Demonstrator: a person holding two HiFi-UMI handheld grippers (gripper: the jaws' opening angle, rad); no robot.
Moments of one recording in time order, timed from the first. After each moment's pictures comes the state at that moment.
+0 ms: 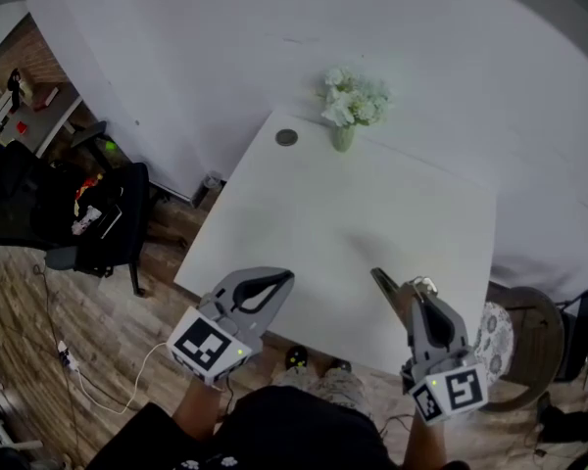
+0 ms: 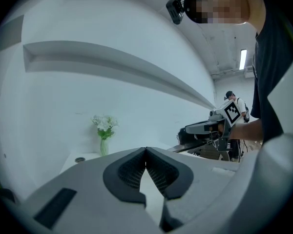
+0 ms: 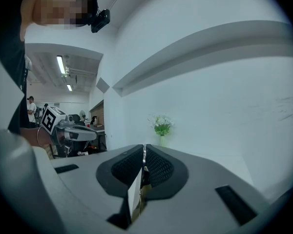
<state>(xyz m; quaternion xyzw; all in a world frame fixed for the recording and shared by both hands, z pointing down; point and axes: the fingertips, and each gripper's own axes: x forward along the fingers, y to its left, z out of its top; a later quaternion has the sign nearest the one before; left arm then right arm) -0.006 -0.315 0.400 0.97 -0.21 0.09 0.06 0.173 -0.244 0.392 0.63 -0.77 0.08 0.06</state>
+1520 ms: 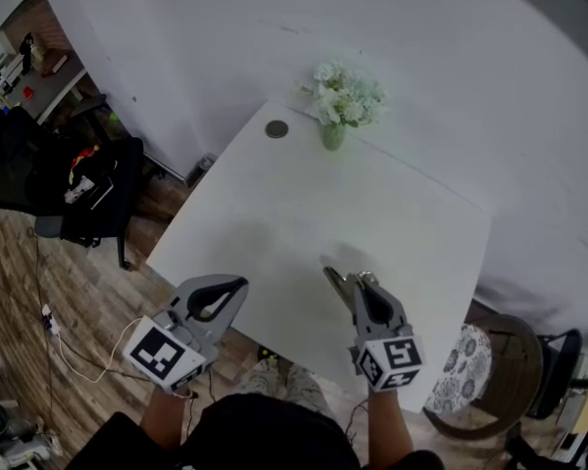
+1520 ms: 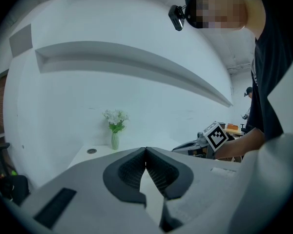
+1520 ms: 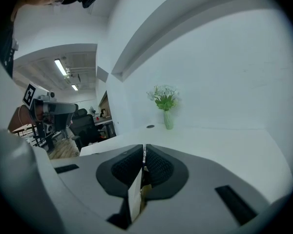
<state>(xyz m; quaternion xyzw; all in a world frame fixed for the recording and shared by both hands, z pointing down) 0.000 -0.314 0.414 0.95 -0.29 0.13 0.07 0.194 -0.314 0.508 0.57 -0.80 0.16 0.09</state>
